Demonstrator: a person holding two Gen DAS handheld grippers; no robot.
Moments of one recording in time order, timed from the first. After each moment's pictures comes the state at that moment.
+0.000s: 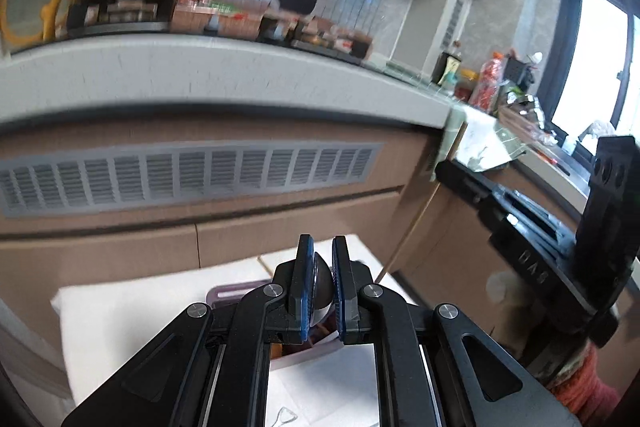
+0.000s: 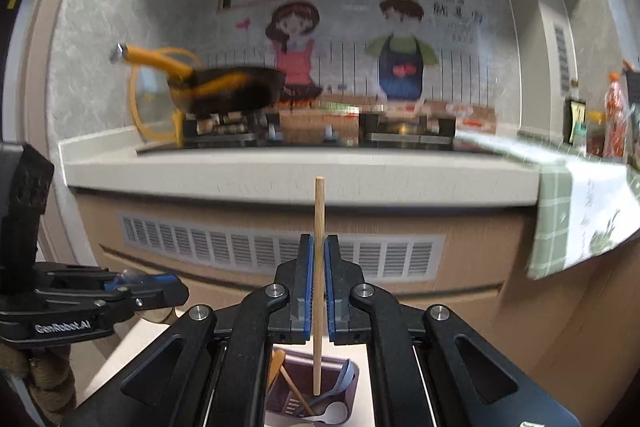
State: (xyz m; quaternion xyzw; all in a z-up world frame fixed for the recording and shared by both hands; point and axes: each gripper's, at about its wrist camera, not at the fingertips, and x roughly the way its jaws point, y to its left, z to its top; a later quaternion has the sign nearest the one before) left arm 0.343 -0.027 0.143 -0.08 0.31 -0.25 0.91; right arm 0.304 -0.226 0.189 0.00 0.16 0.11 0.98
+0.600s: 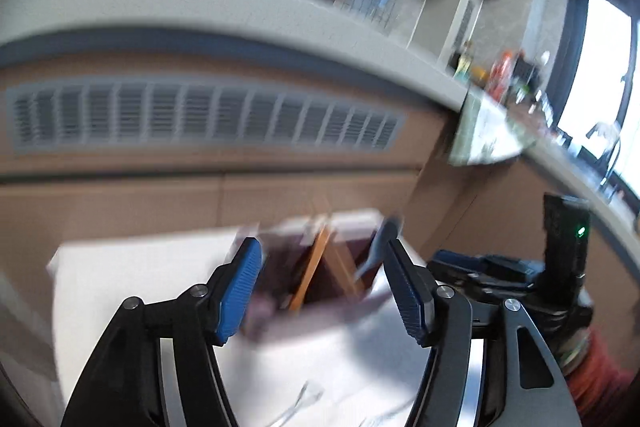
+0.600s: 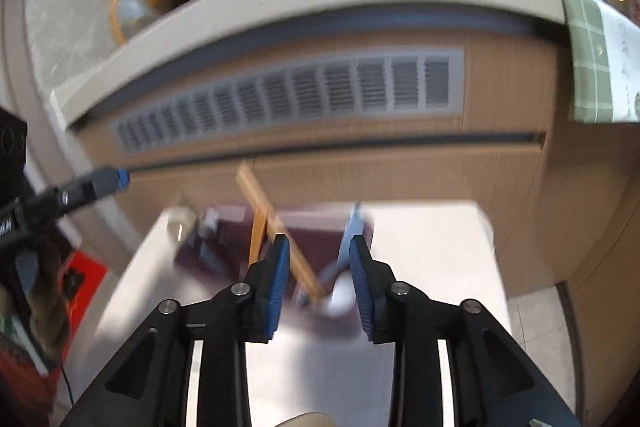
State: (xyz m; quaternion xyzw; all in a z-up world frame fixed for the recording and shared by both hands) left arm 0.299 0.007 0.071 -0.09 0.31 -0.23 0.92; right arm 0.307 -0.261 0.066 0.05 0.35 0.17 0.92
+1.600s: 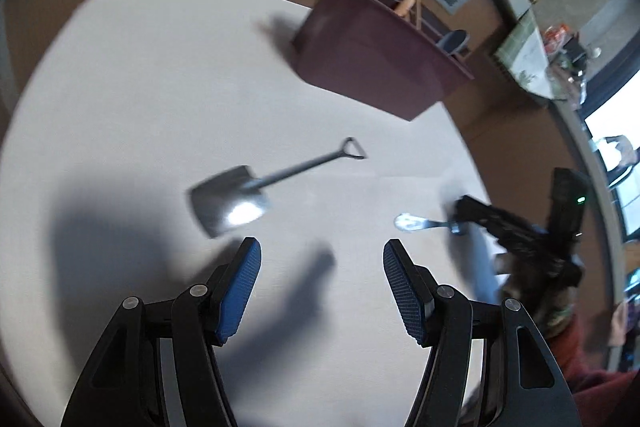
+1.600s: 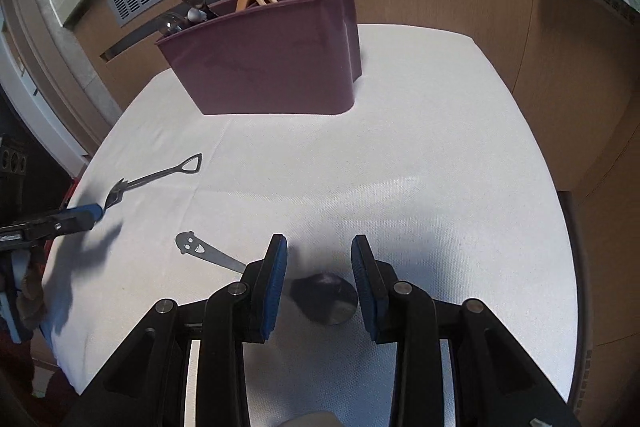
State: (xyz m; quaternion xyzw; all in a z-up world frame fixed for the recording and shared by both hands) left arm 0.202 0.040 -0.070 -0.20 0.49 -0.21 0.82; right arm 0.225 -0.278 -0.051 0.03 0.47 0.17 0.86
